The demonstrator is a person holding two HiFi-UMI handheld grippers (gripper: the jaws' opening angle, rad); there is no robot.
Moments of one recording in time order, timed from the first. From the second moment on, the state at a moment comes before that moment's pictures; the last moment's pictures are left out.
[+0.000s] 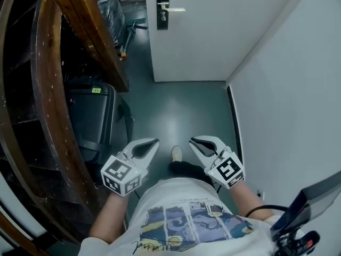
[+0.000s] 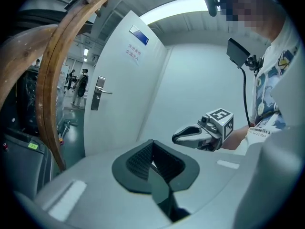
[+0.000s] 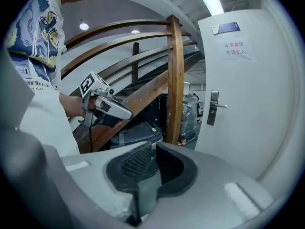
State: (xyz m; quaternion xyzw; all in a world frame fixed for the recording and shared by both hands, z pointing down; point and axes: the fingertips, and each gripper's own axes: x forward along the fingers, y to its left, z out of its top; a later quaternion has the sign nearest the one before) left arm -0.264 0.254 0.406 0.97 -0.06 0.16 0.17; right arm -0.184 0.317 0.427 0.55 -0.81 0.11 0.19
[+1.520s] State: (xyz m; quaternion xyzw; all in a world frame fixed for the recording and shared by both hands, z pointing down) left arm -0.015 -0.114 0.412 0.96 -0.11 0.14 0.23; right arm 0.095 -0.076 0.383 0.53 -0.81 0.01 0.25
